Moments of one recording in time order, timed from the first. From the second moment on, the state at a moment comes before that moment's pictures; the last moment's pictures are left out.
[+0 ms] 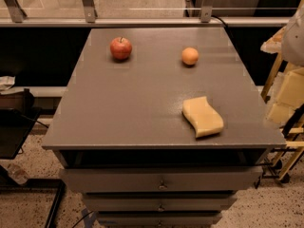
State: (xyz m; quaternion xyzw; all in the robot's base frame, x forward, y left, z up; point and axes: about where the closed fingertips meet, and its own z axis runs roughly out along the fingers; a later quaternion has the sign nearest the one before) arm 0.438 -0.217 0.976 -0.60 0.78 -0.03 0.16
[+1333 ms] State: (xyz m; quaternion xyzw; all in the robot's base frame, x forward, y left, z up) arm 0.546 -0.208 0.939 -0.51 0.79 0.09 0.31
